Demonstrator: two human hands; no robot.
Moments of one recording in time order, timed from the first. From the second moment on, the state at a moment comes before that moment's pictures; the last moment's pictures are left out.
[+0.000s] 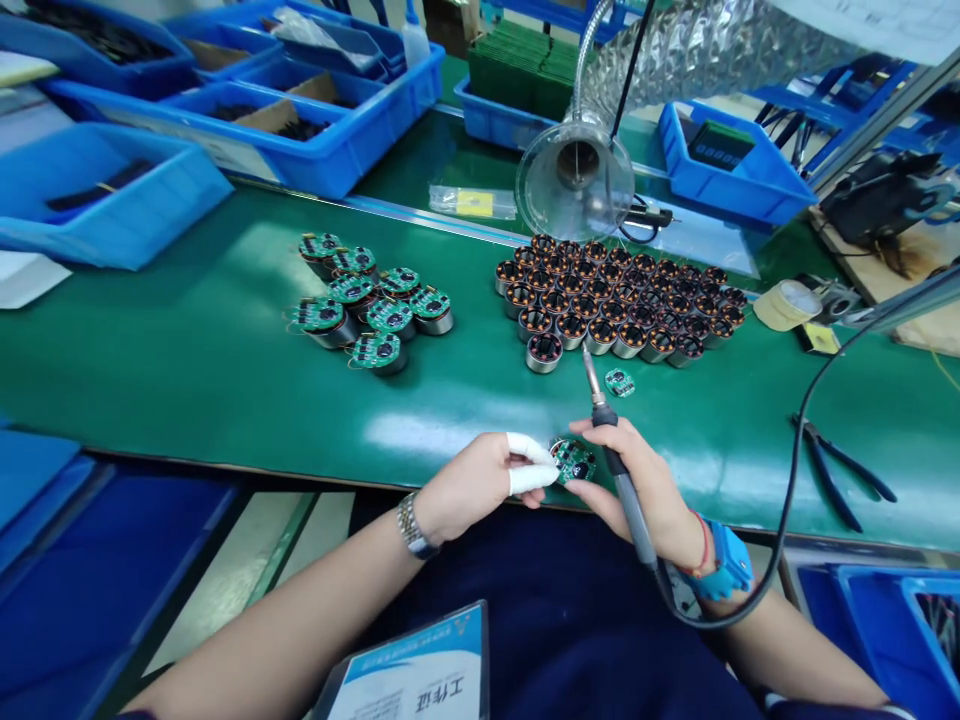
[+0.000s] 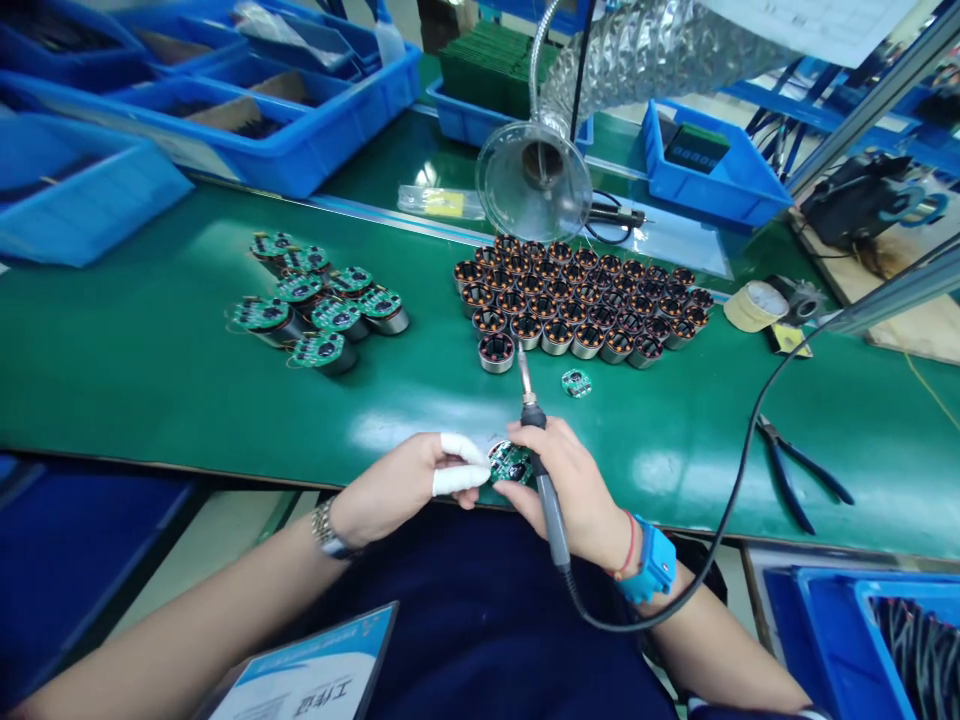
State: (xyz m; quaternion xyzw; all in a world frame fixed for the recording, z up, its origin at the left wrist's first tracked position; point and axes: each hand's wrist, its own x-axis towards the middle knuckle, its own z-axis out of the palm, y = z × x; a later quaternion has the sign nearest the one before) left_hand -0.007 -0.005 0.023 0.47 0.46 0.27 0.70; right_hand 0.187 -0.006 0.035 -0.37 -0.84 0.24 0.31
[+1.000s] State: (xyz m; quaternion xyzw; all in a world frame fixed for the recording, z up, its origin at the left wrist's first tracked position) left_hand 0.000 -0.010 0.026 0.38 0.48 0.36 0.71; right_hand 0.172 0.005 0.038 -0.30 -0.87 0.22 0.32
